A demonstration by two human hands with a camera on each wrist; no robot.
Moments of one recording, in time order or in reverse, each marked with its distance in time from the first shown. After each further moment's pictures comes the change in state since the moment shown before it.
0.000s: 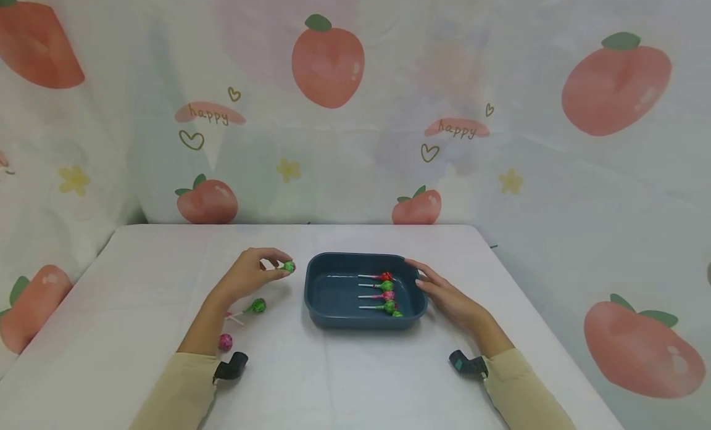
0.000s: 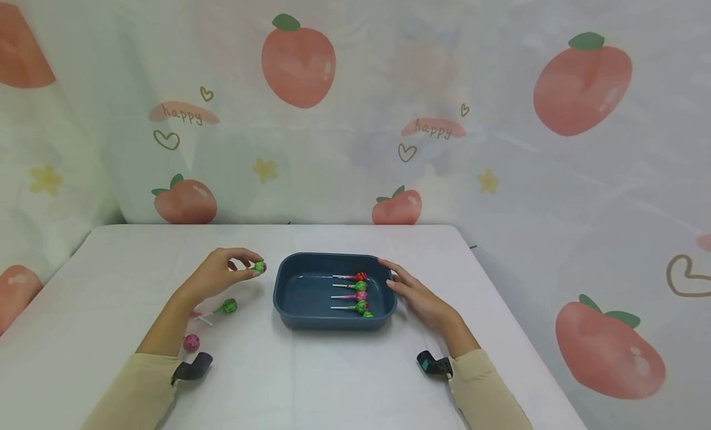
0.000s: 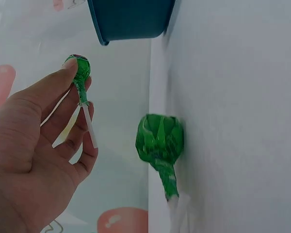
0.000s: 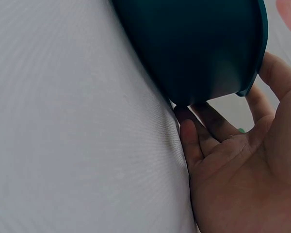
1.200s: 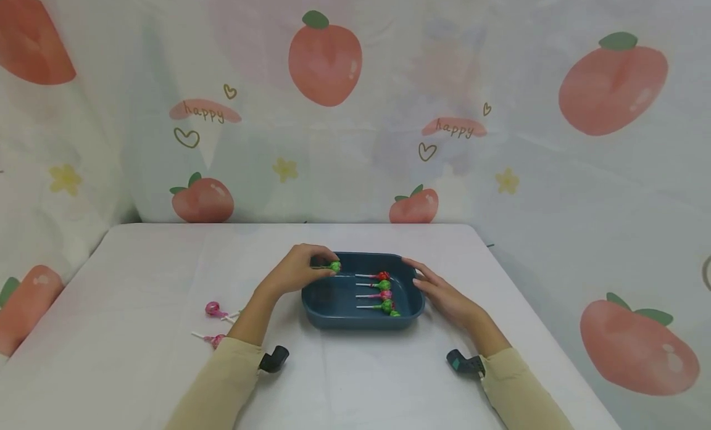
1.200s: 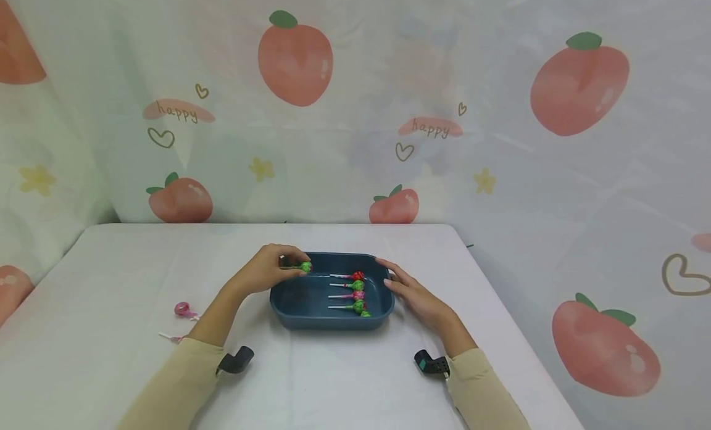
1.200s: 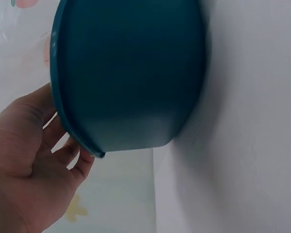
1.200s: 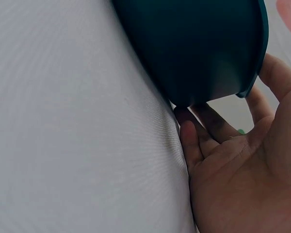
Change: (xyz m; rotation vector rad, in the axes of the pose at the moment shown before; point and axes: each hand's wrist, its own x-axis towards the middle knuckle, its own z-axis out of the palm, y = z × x) left_hand 0.047 0.049 0.059 -0.020 -0.116 0.131; right_hand 0.000 -0.001 0.001 -0.010 0.011 0.028
